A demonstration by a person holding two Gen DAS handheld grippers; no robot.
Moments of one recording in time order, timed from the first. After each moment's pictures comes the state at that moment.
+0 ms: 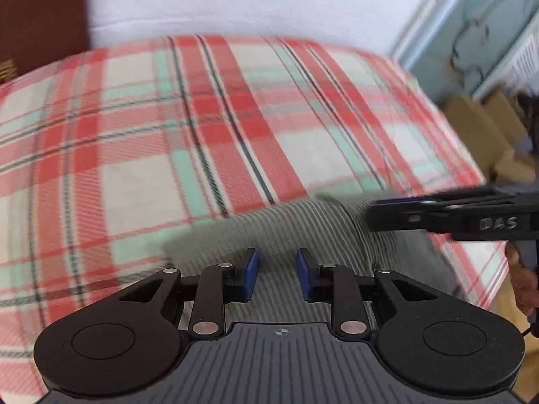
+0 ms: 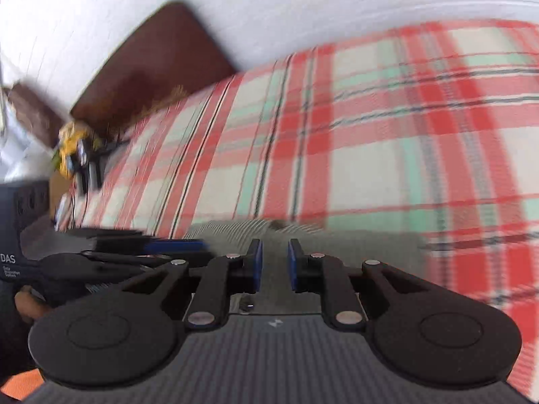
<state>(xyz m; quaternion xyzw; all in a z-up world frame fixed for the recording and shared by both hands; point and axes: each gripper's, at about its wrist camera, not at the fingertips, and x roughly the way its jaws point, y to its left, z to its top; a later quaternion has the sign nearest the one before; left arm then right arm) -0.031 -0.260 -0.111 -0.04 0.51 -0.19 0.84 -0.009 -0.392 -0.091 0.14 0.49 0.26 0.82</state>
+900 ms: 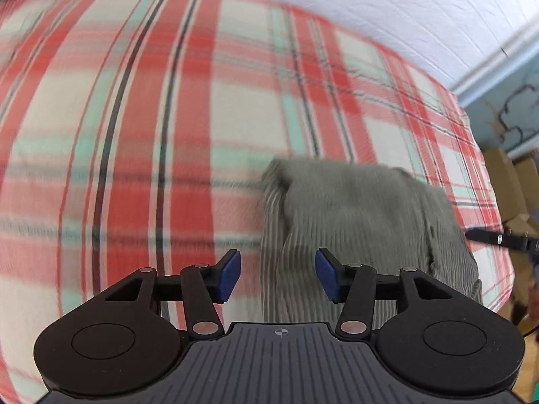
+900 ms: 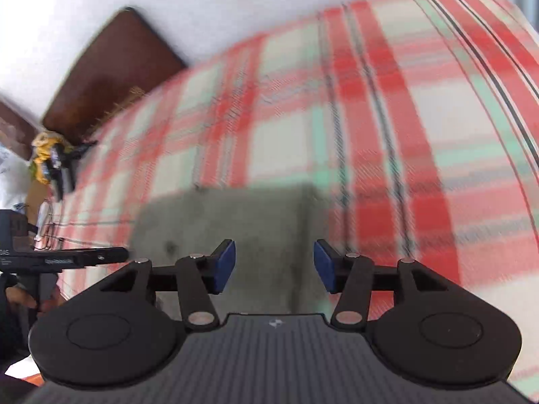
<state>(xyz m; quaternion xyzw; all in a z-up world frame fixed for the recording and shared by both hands) -0.071 -0.175 -0.126 -0.19 0.55 -0.09 0.81 -0.036 -0.481 -0.096 0.17 0.53 0.20 0.81</state>
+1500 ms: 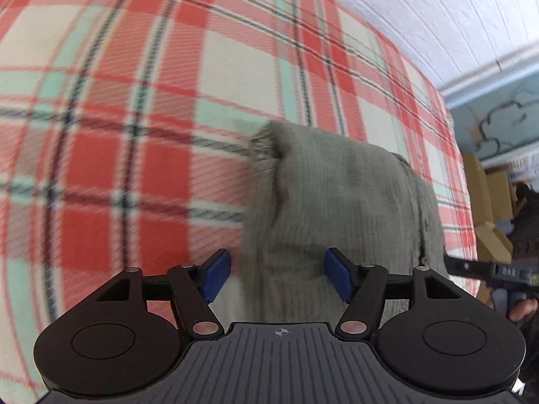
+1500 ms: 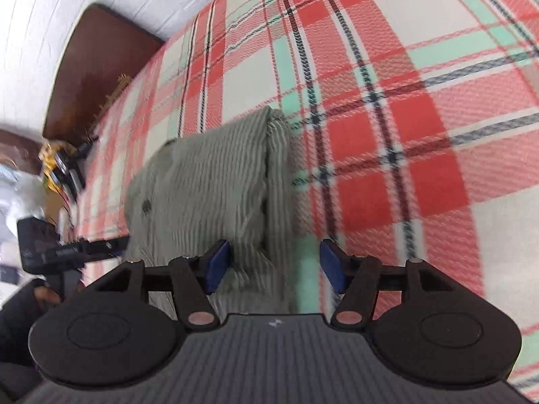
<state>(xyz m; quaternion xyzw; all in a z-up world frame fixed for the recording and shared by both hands) -0.063 -0.170 -0.154 -0.25 0.57 -0.14 0.77 -0.040 -0.494 -0.136 0.26 0.58 0.21 0.75</state>
